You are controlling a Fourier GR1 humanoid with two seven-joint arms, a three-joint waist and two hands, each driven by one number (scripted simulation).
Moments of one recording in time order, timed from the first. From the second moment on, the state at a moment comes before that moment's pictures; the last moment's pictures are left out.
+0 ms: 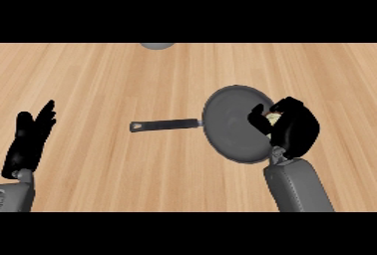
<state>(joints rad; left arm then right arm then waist) -0.13 0.36 0.13 -1.32 -0.08 0.05 0.25 -0.33 0.00 0.13 -1.44 1.34 -0.40 1.03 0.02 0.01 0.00</state>
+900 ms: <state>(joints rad) -0.17 0.35 0.13 -1.32 -0.09 0.04 0.25 -0.68 0.00 -0.15 -0.66 0.76 -0.92 0.51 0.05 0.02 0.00</state>
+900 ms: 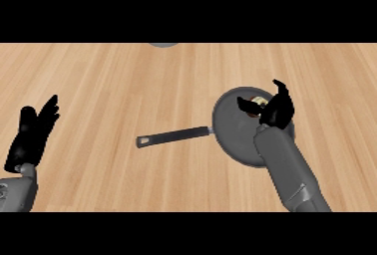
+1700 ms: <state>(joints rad) -0.15 0.34 0.14 -1.30 -0.11 0.05 0.23 -0.70 -0.01 -0.24 -0.65 0.43 -1.18 0.10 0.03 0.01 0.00</state>
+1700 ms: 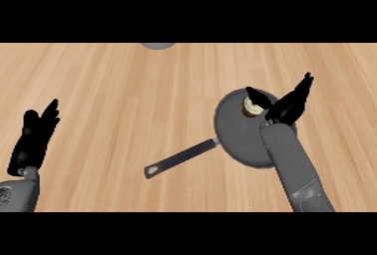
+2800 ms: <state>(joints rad) -0.08 0.35 0.19 -1.34 -0.10 0.06 0.25 0.42 -0.05 0.17 -1.81 0.43 -1.16 0.20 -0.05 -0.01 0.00</state>
